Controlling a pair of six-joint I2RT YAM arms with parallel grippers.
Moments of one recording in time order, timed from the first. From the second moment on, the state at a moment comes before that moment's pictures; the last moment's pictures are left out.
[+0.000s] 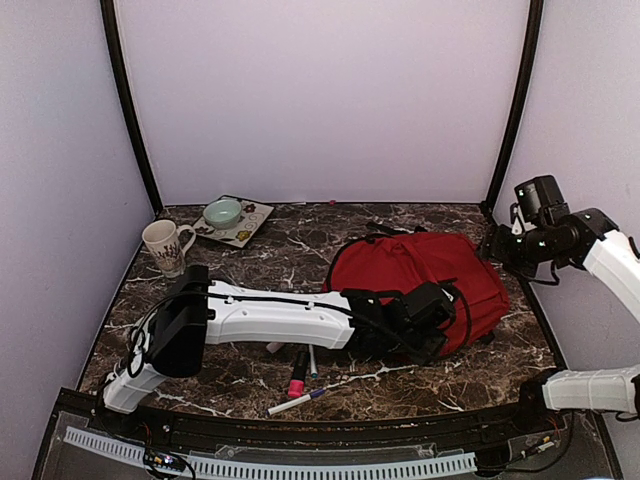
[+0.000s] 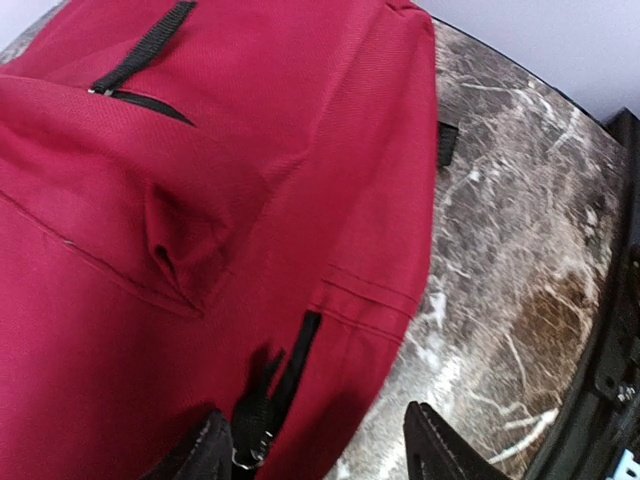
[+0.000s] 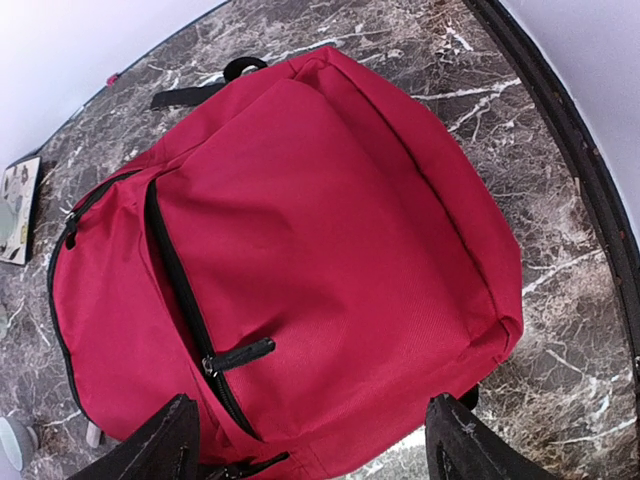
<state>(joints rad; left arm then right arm) -1.33 2.38 2.06 -0.49 -0.27 -0.33 0.30 1.04 1.05 -0.93 0.10 0.65</state>
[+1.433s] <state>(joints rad) -1.29 2.22 1.99 -0.61 -0.36 -0.63 0.30 0.94 0.73 -0.81 -0.34 0.50</state>
